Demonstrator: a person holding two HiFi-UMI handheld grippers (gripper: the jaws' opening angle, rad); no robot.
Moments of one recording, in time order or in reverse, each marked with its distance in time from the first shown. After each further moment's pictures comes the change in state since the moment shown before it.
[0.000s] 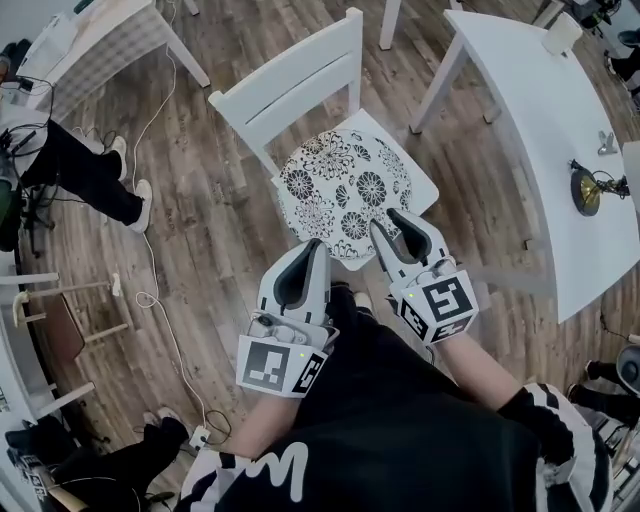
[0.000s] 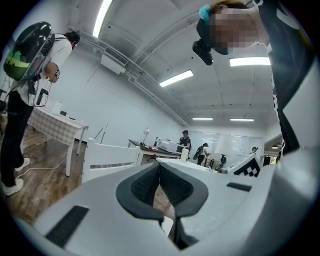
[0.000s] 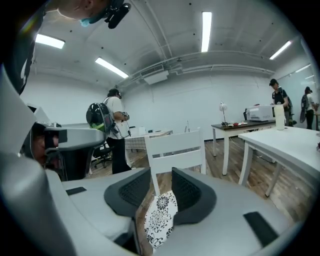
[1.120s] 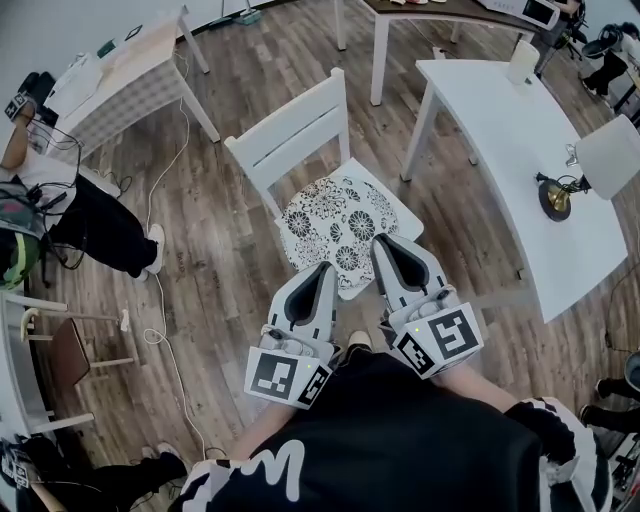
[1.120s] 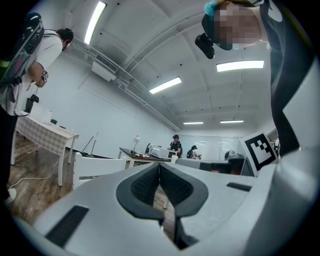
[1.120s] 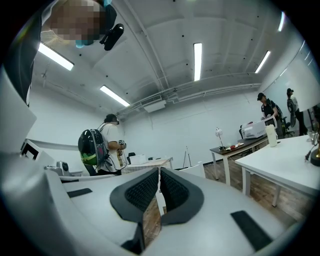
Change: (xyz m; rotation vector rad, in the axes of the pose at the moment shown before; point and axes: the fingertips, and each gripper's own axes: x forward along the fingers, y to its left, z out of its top) left arm -0.036 -0.070 0.037 0.061 -0.072 -0.084; right arm -0.098 0.043 0.107 0.033 -0.325 -0.018
